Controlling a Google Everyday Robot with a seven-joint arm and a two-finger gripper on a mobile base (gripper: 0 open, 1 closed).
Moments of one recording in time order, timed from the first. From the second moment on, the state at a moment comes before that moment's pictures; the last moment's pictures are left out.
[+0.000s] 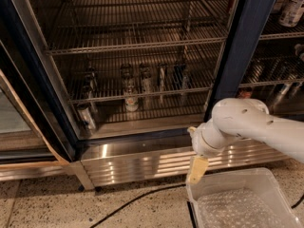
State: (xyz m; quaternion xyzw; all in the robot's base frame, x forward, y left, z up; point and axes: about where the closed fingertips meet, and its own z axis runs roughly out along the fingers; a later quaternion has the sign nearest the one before) arm 0.487 -0.132 0.622 -0.64 0.74 0.08 0.17
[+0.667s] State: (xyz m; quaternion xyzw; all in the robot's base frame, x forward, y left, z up) arm 0.574 -0.108 0.583 -0.62 0.73 0.09 0.27
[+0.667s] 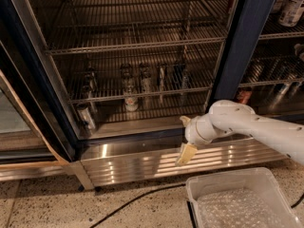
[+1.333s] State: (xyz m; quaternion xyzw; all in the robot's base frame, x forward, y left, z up) arm 0.592 -0.114 0.559 -0.60 0.73 0.11 0.31
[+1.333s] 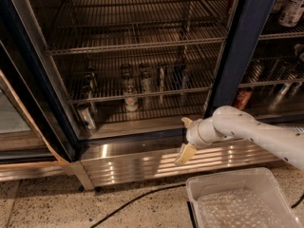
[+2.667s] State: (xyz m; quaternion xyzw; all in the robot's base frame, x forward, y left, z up) arm 0.737 -0.101 0.544 -0.41 0.72 0.12 0.56
